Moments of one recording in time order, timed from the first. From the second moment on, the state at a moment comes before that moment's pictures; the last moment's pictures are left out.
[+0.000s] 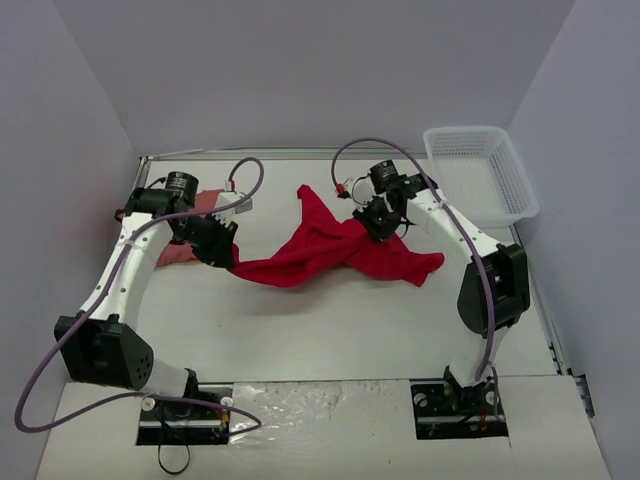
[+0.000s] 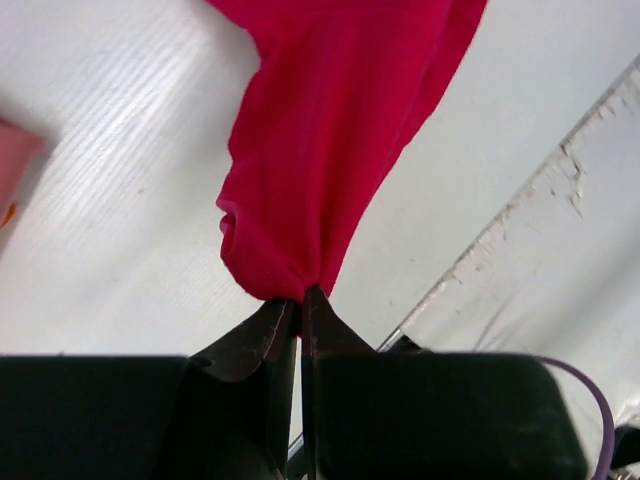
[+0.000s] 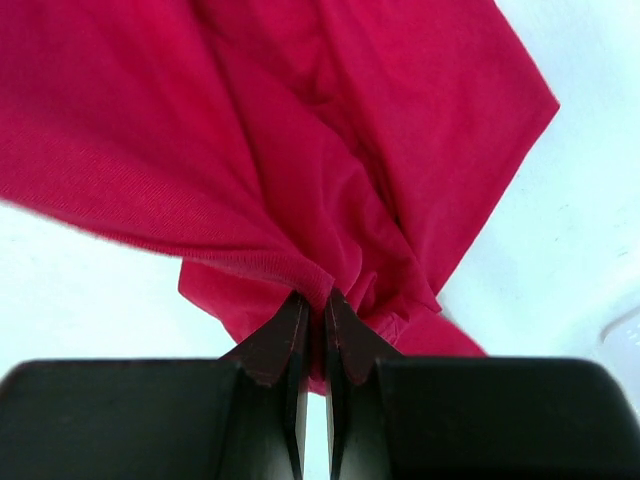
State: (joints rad) left arm -0.11 1.44 1.44 -1.25 0.56 0.51; right arm 0.44 1.78 1.52 -0.89 -0.14 -0.48
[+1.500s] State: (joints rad) left arm -0.34 1.75 1.54 -0.86 0.54 0.42; right arm 0.38 1.82 1.49 -0.90 -0.13 -0.47
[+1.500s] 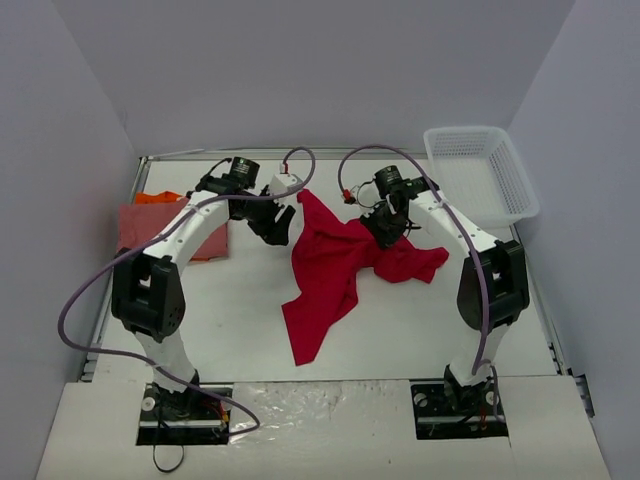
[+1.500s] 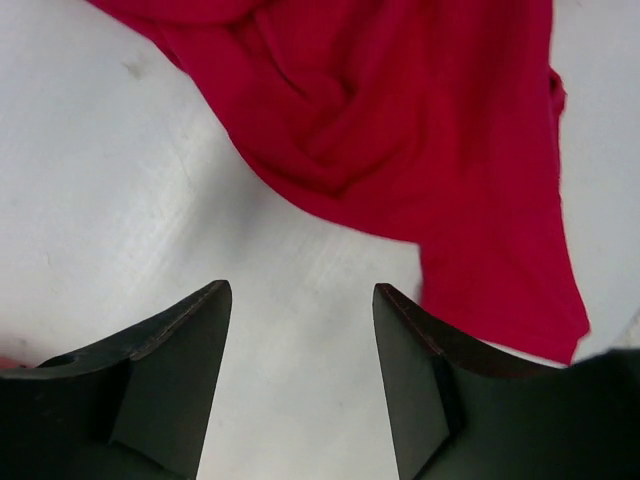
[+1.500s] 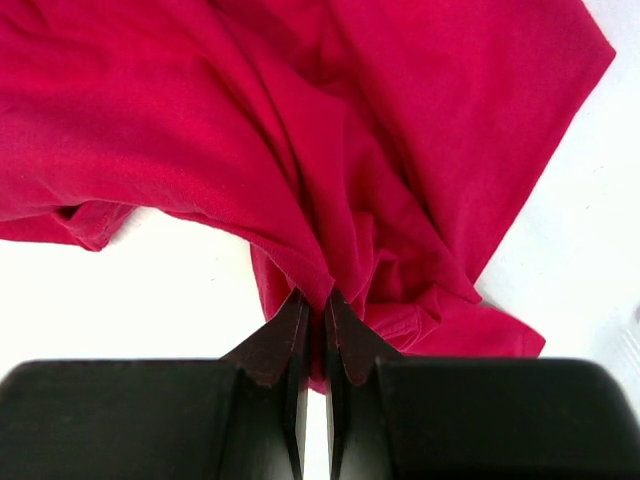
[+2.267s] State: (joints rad) left arm -0.34 2.31 1.97 -0.41 0.33 0.12; right arm 0.37 1.82 1.45 -0.94 -0.21 -0.49
